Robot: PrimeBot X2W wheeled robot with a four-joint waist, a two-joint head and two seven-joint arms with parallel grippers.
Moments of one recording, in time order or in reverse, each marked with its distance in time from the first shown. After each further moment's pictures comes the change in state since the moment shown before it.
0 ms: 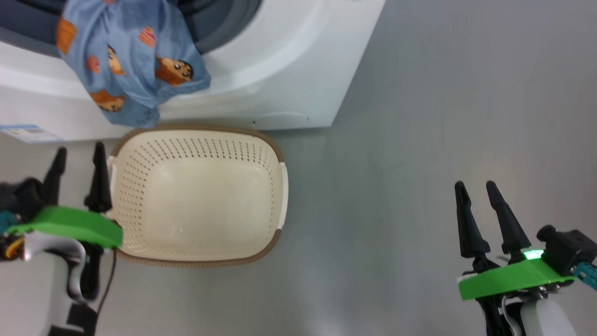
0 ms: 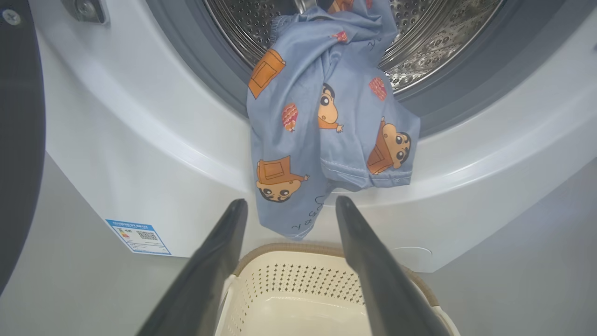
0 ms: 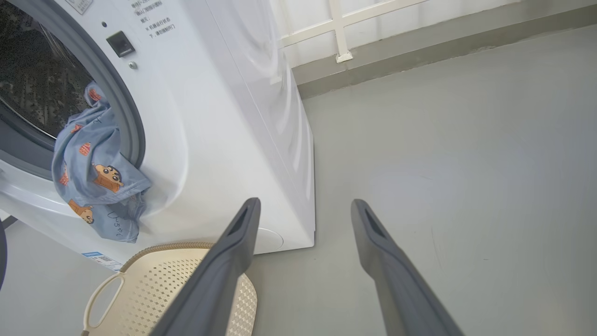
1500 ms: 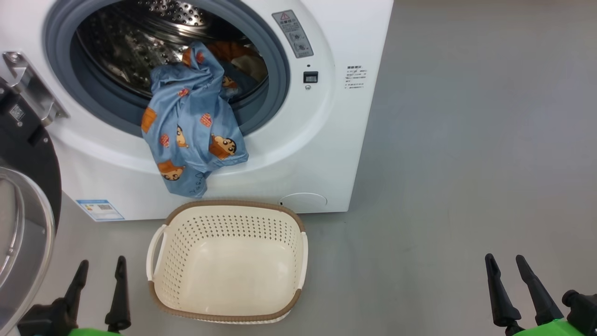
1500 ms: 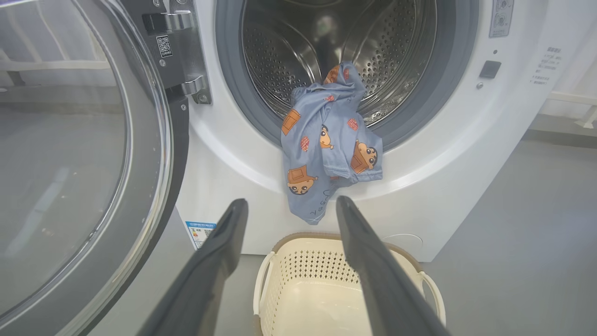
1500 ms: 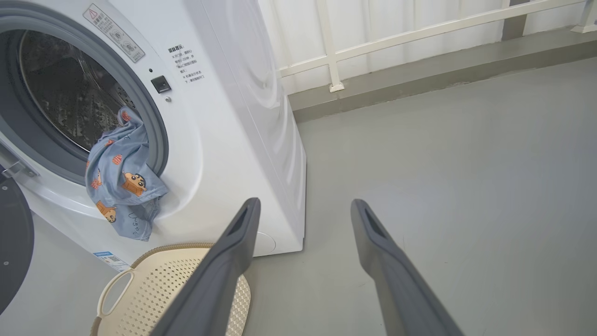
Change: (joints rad) left arm 0.433 -0.056 0.095 -0.254 0.138 0.000 0.000; right arm 0.196 -0.078 -0.043 0.043 0.024 0.000 0.000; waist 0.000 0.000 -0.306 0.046
